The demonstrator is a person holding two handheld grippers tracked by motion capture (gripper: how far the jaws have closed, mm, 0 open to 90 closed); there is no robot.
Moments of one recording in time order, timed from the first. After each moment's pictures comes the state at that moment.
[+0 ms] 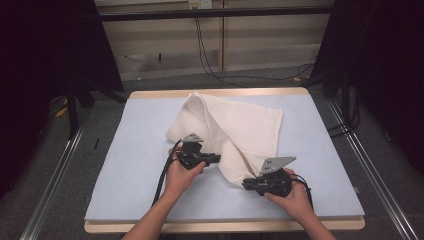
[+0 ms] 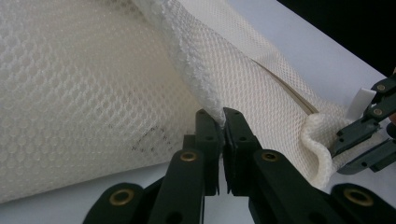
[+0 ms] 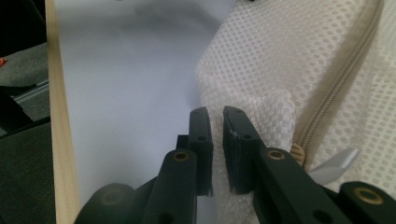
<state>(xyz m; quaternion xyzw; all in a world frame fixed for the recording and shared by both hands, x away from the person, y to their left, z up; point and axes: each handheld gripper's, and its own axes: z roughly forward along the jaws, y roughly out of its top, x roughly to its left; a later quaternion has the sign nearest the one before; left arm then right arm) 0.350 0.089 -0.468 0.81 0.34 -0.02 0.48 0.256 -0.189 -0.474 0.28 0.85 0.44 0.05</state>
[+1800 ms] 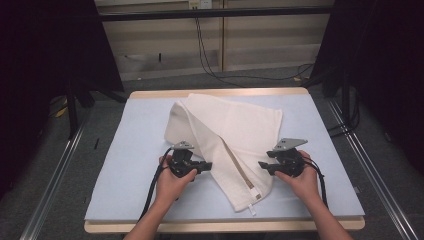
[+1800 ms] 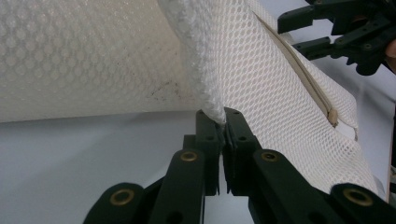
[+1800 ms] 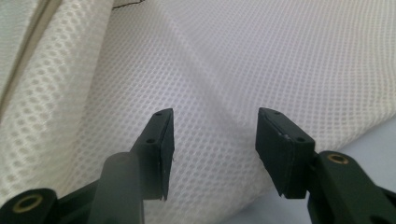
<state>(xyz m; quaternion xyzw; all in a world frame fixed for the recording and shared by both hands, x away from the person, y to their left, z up) 0.329 0.114 -0.471 0.81 0.37 -0.03 0.46 0.306 -0.231 -0.475 0.38 0.84 0.36 0.18</state>
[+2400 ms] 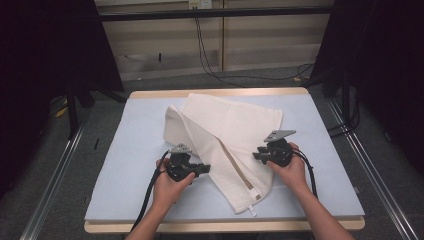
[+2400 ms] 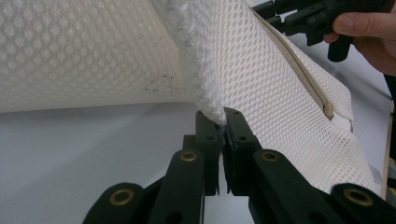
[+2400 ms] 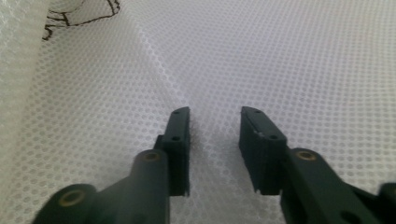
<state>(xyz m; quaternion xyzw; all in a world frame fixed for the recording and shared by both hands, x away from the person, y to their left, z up) 0.319 0.120 -0.469 0.81 0.36 -0.02 0.46 0.340 -0.218 -0.484 0.39 0.83 0.36 0.15</state>
